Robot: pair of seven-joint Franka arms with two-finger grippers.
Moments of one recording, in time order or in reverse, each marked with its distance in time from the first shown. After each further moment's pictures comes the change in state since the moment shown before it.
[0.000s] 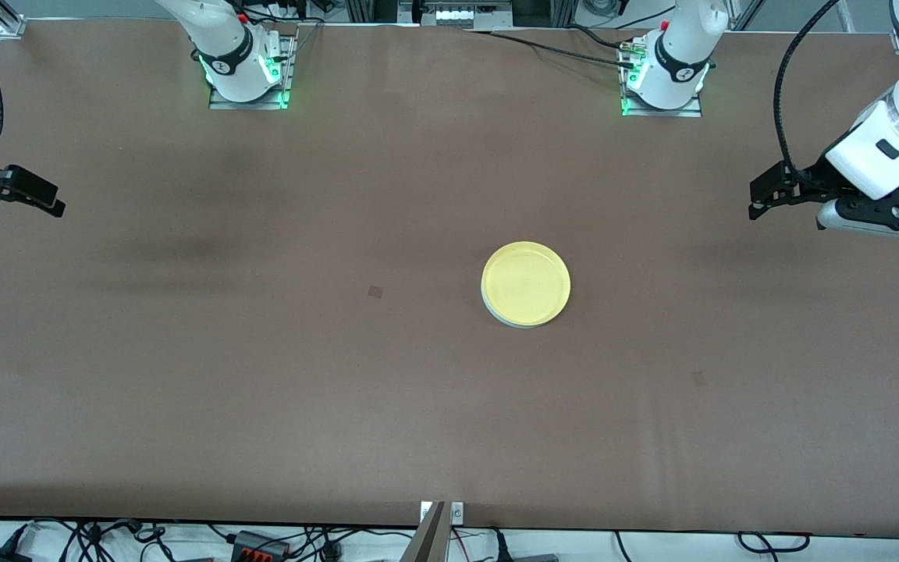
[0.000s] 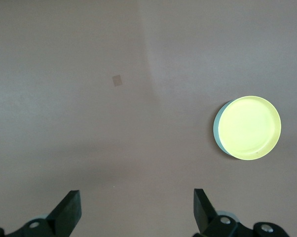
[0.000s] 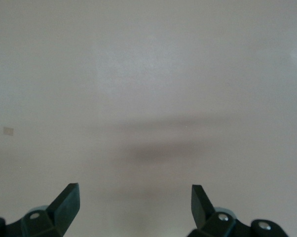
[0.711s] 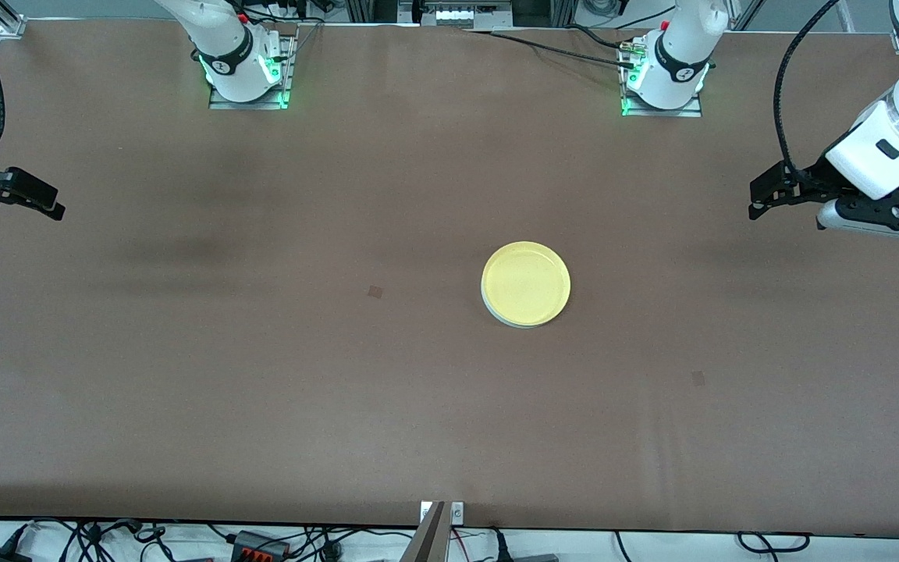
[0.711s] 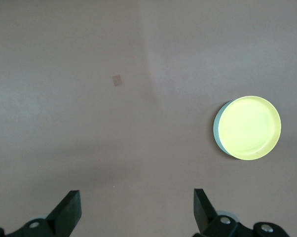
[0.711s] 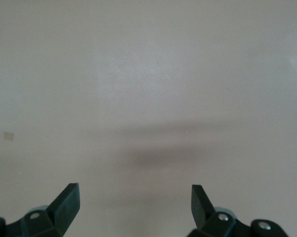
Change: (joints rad) left arm 0.000 0.000 0.000 0.000 0.000 0.000 0.000; right arm 0.000 -0.019 0.001 -0.036 0.000 0.047 0.000
